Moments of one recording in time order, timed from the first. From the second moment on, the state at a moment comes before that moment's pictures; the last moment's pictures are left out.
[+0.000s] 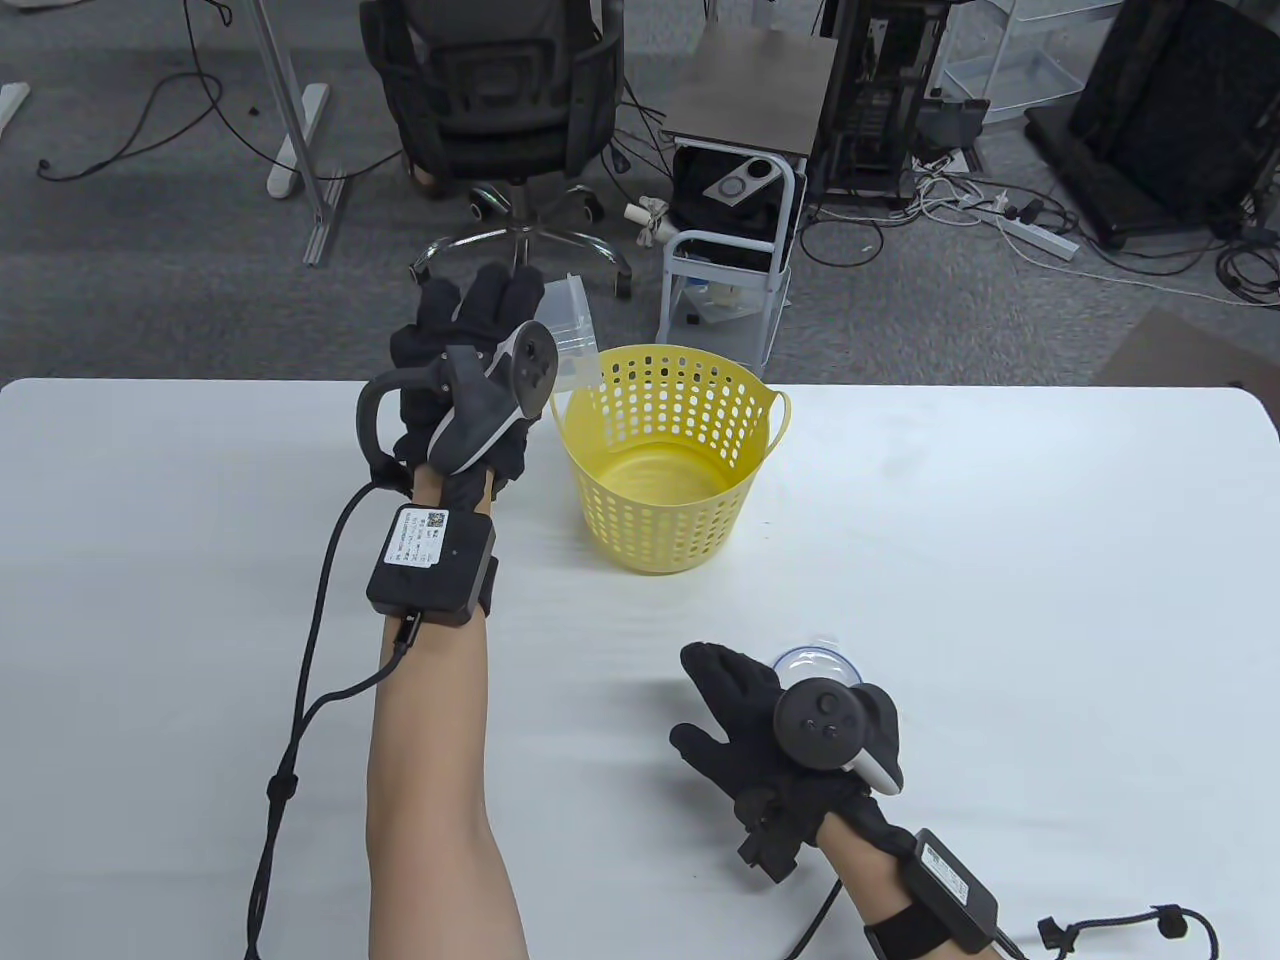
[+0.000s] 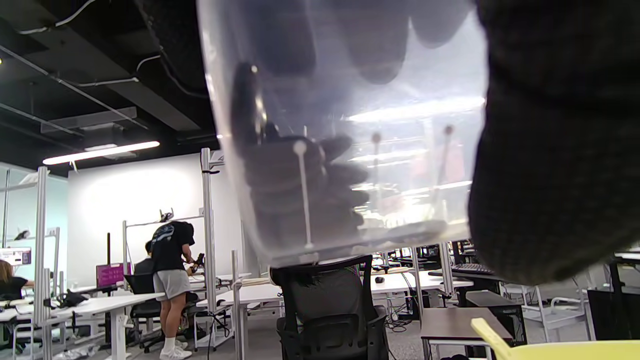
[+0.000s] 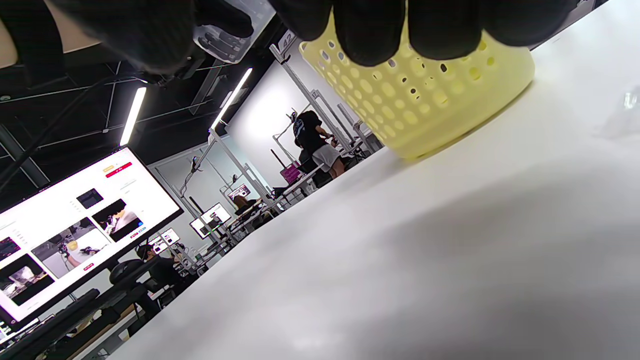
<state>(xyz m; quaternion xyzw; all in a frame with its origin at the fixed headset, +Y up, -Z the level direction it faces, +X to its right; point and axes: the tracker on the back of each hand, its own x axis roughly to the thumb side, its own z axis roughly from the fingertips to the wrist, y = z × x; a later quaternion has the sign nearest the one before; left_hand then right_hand) -0.154 -0.535 -0.459 0.20 0.05 -0.08 0.97 0.120 -0.751 -0.280 0.23 0.02 0.90 0.36</state>
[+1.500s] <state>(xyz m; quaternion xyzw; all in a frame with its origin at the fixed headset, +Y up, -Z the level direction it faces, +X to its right) -0.134 -0.541 -0.448 0.22 0.02 -0.18 0.96 0.115 -0.754 -0.278 0.24 0.04 0.91 0.34</state>
